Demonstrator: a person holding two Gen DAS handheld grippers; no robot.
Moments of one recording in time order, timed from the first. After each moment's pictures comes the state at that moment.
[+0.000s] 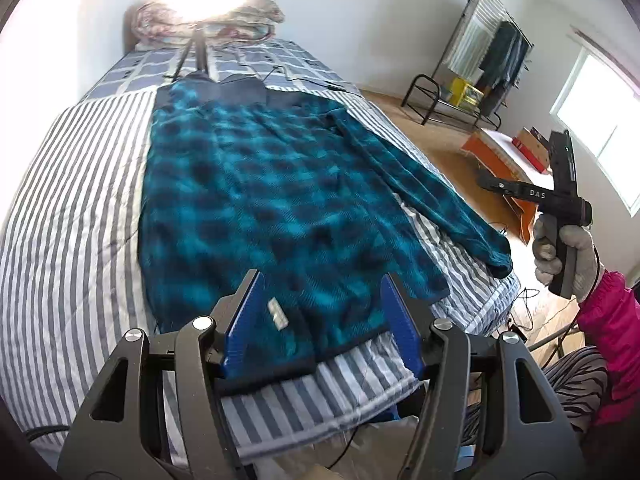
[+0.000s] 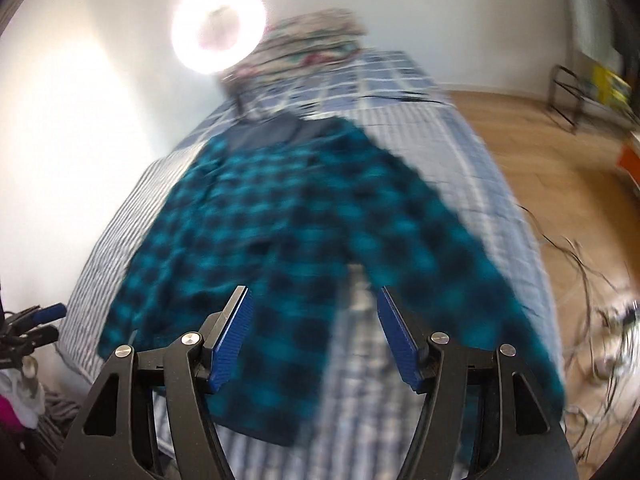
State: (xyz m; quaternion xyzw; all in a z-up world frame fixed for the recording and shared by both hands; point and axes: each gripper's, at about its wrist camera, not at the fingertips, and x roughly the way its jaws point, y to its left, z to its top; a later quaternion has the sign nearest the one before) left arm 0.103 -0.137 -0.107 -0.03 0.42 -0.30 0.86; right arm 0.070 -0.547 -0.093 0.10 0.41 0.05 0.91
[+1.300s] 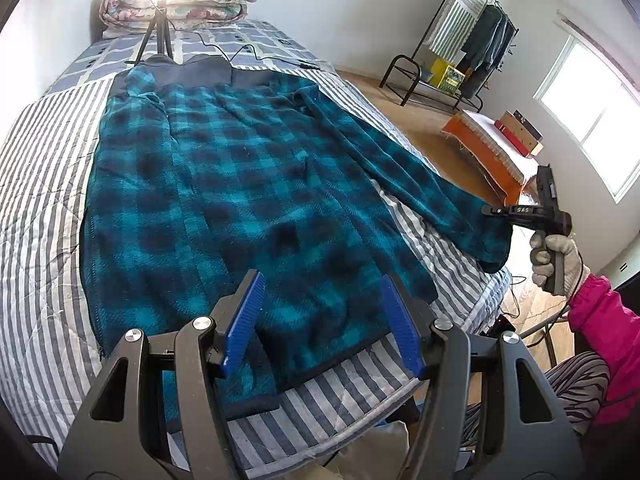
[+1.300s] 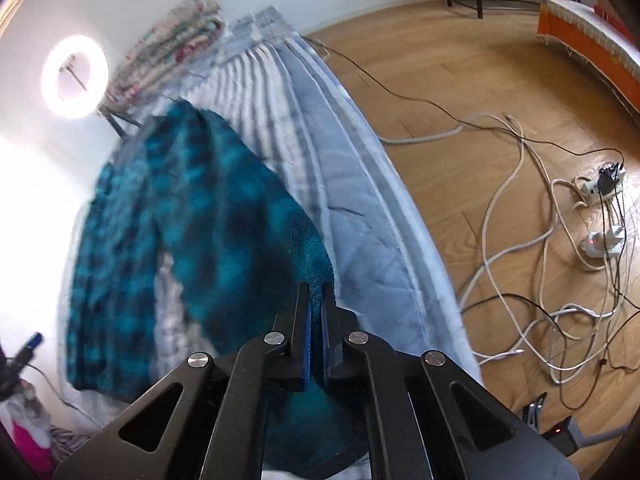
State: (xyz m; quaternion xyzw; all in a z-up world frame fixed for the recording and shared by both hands) left arm 0.127 -0.179 -0.133 -0.03 0.44 -0.33 0.83; right arm 0.022 -0.712 -0.165 0.24 0.47 -0.05 0.85
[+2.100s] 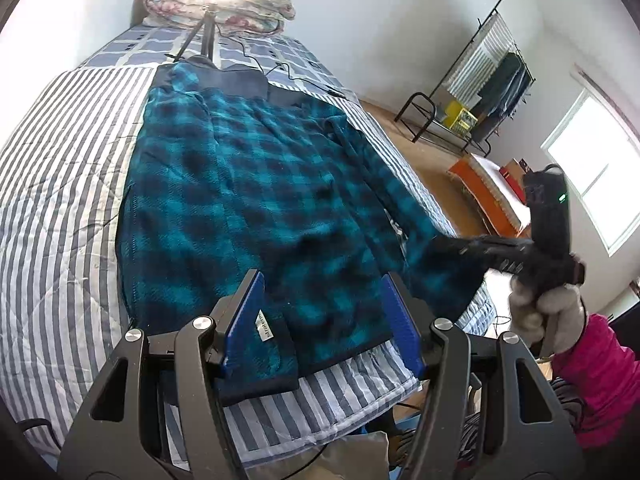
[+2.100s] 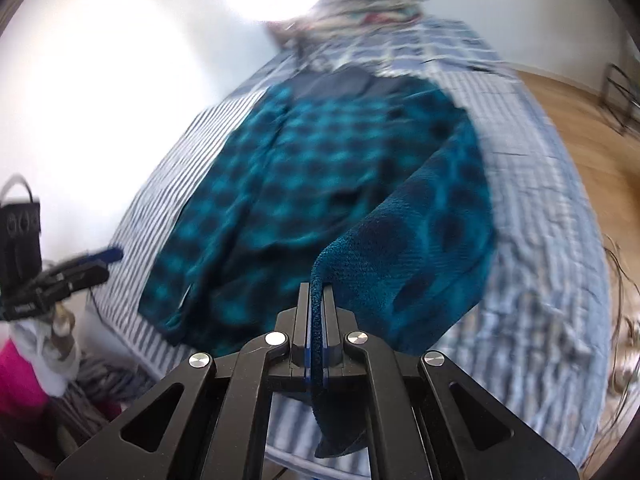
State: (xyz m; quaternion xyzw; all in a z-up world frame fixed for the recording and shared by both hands) left arm 0.120 -0.122 -0.120 -0.11 0.43 -0.30 0.84; right arm 0.076 -0.455 -0.105 0.07 0.47 0.16 0.86
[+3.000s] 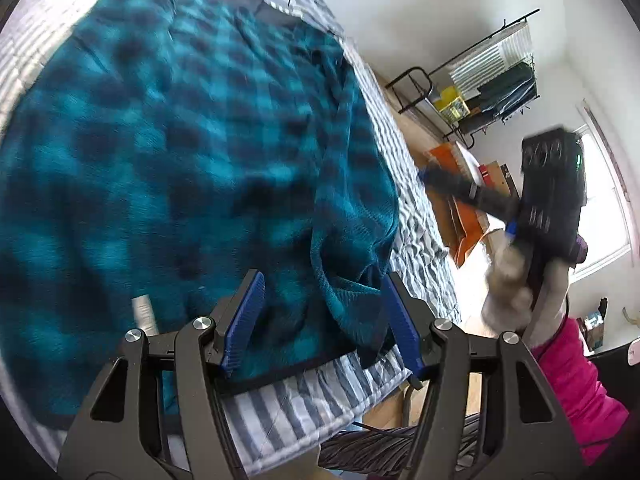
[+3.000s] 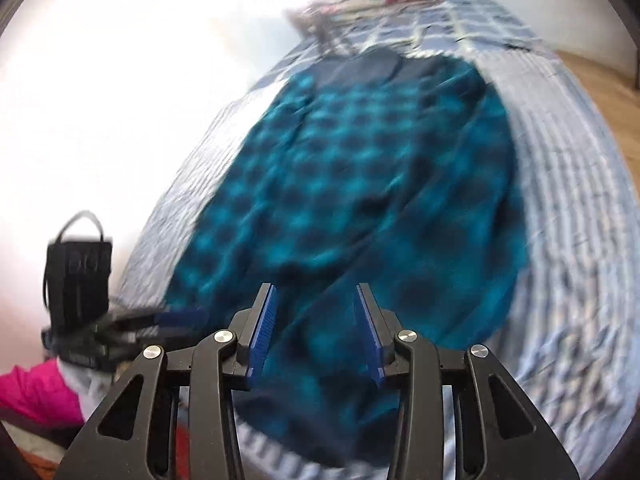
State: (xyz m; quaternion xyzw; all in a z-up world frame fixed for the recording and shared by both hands) left arm 0.162 -0.201 -0.200 -0.21 0.53 -0.33 0.75; right arm 0.125 -0.481 -0.119 0.12 0.48 0.21 0.84
